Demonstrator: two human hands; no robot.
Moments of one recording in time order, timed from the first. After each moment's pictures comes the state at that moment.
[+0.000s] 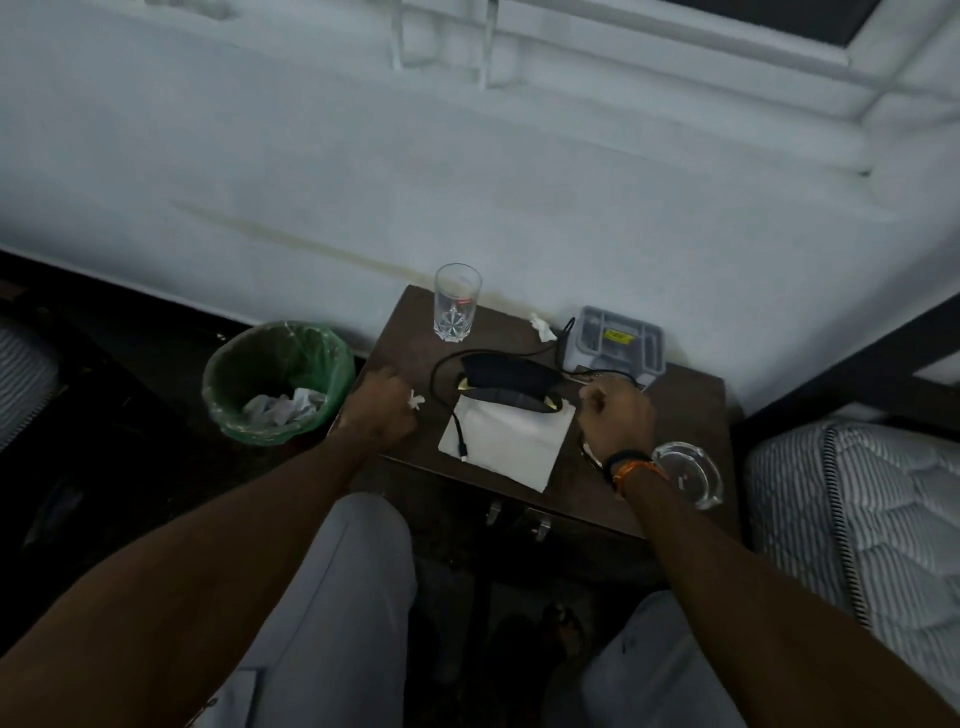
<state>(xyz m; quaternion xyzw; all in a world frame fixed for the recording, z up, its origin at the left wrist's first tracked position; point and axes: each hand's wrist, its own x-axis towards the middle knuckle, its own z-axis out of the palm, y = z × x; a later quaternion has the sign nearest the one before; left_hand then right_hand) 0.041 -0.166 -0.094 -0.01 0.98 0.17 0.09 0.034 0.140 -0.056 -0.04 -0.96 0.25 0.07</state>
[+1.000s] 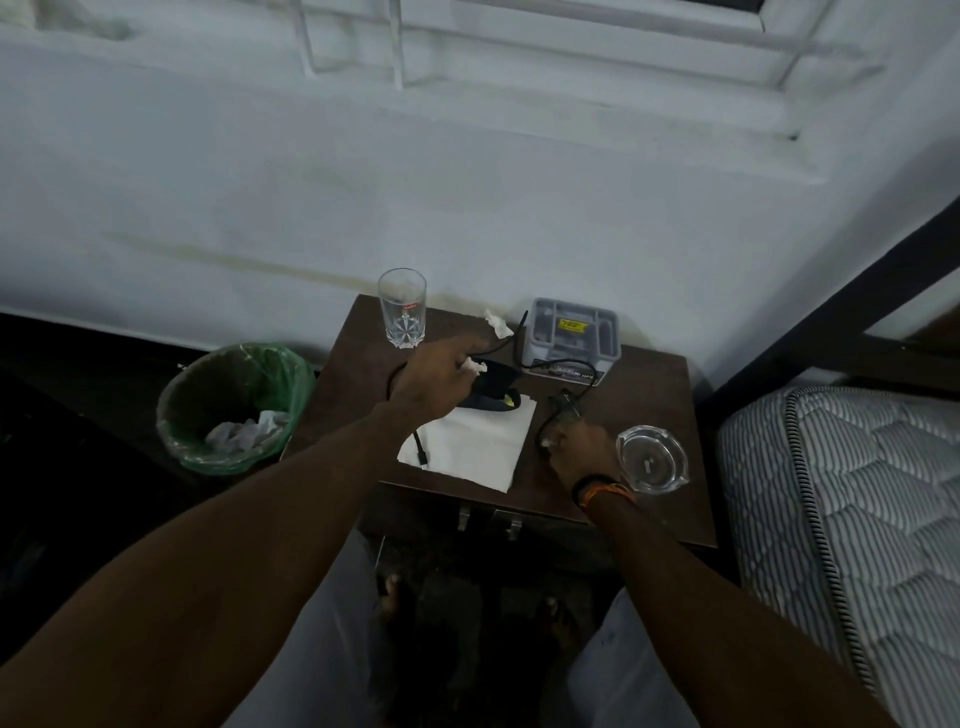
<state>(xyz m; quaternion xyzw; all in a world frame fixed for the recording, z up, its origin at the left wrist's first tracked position) -0.005 -0.056 -0.063 0.12 0.91 0.40 0.00 0.060 0.170 -0.088 -0.04 -0.98 0.16 -0.08</state>
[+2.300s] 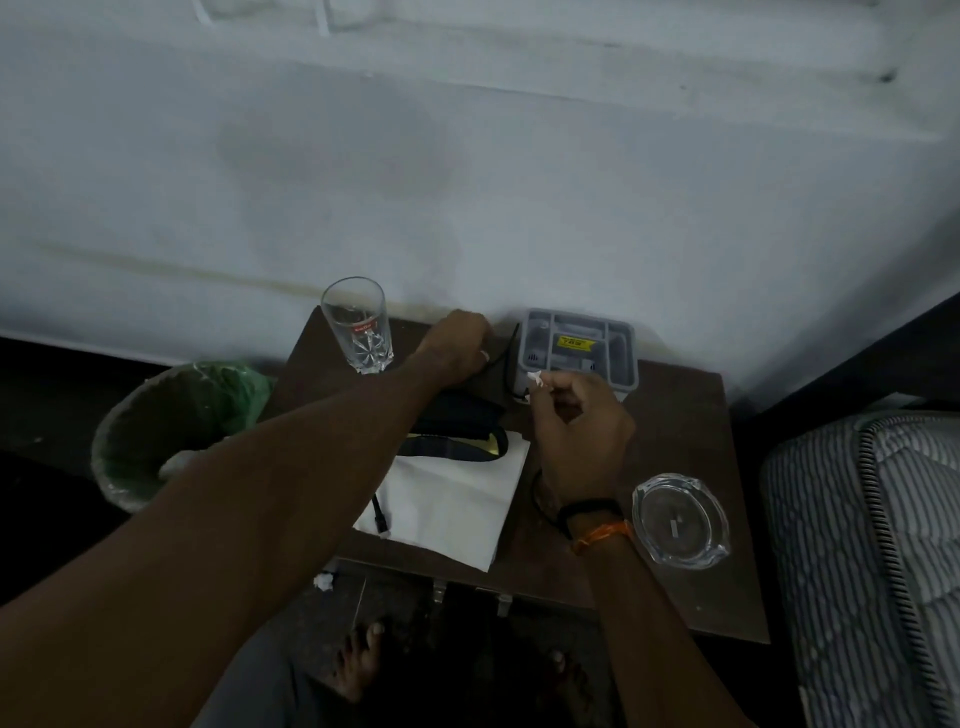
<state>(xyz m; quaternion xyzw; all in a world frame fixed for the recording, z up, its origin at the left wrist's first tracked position) -0.160 -0.003 -0.119 0.13 0.97 0.19 0.08 -0.015 0.153 -0.092 -0.02 -0.84 0.47 0.29</state>
